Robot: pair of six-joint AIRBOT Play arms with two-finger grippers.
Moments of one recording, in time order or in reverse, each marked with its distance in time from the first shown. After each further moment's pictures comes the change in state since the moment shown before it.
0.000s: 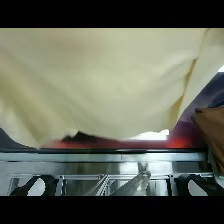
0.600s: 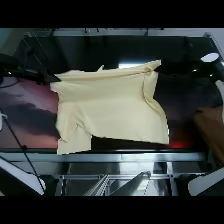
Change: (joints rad) left arm -0.136 -1.030 -0.121 0.008 0.035 0.113; right arm 0.055 -0.845 -0.140 0.155 -0.463 -0.161
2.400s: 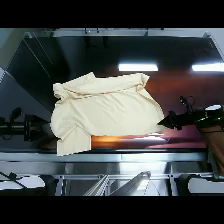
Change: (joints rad) left arm 0.444 0.438 -1.031 0.170 -0.092 -0.035; right arm -0.218 0.316 -0.900 -0.018 0.241 -0.193
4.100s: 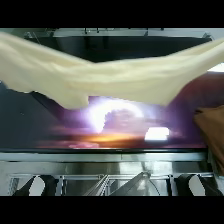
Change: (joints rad) left arm -0.045 0.735 0.837 -0.658 0.049 0.125; right arm -0.342 0.756 0.506 0.730 0.241 -0.138
